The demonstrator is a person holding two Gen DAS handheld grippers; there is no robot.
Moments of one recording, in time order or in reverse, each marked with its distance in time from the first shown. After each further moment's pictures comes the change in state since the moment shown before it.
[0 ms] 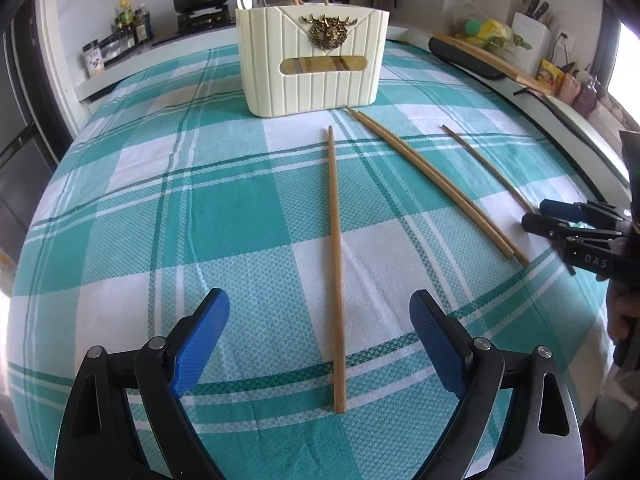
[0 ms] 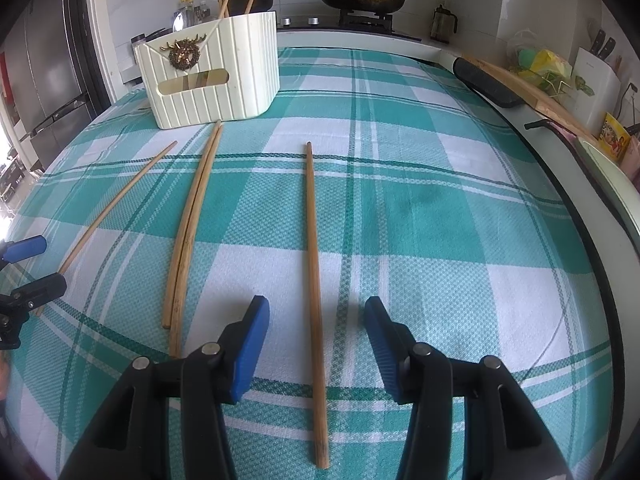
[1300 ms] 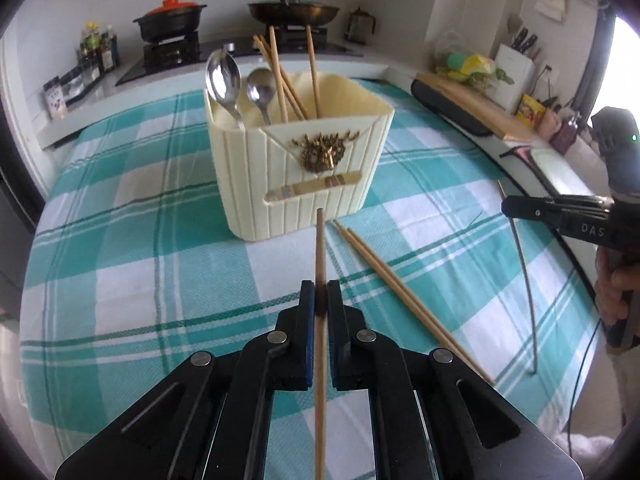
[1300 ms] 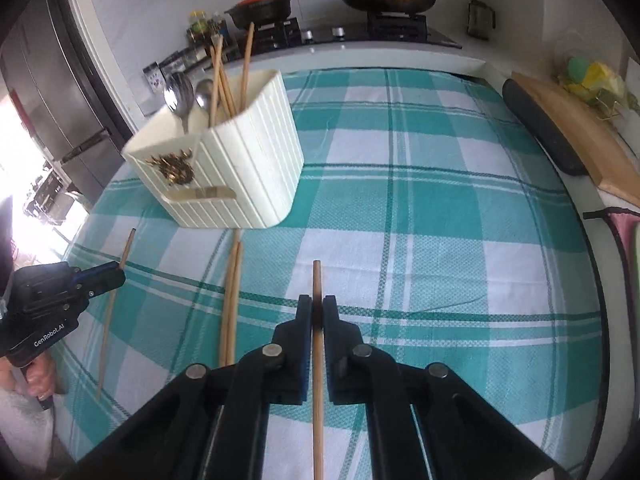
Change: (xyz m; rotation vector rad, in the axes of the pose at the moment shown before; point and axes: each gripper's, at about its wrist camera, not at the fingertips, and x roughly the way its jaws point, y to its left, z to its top) left arm -0.017 0.026 0.118 0.013 -0.063 -0.142; right arm -0.026 -0.019 0.131 0.034 -0.027 0.216
